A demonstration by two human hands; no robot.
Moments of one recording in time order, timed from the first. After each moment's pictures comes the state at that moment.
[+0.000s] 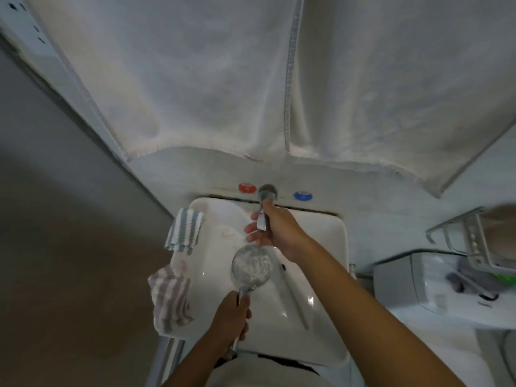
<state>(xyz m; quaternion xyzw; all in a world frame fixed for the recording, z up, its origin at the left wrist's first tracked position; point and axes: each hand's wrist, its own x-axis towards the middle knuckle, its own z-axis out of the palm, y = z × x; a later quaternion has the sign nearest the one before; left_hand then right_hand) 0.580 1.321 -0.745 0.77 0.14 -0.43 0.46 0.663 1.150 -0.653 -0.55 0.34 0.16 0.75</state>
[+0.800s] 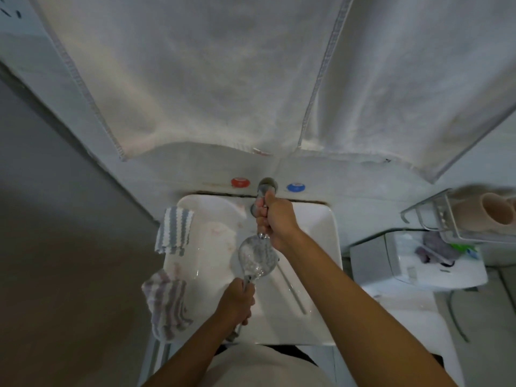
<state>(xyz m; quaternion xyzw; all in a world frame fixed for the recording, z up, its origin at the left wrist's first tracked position) 0.608 1.326 -0.758 0.75 0.07 -0.47 0.45 0.678 1.181 -0.662 -0.51 0.41 0.02 0.75</state>
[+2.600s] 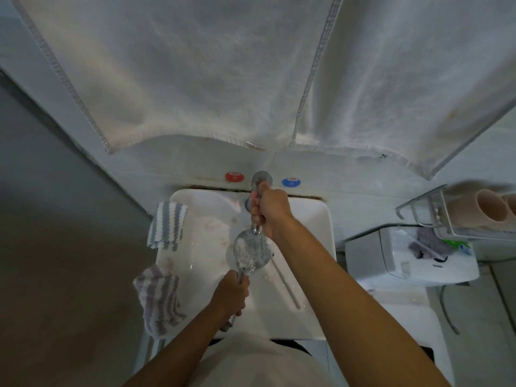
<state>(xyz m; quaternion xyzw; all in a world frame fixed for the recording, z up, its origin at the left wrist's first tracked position) 0.614 1.321 -0.756 0.77 0.04 -0.47 0.43 0.693 1.175 -0.658 -0.49 0.47 0.02 0.74</state>
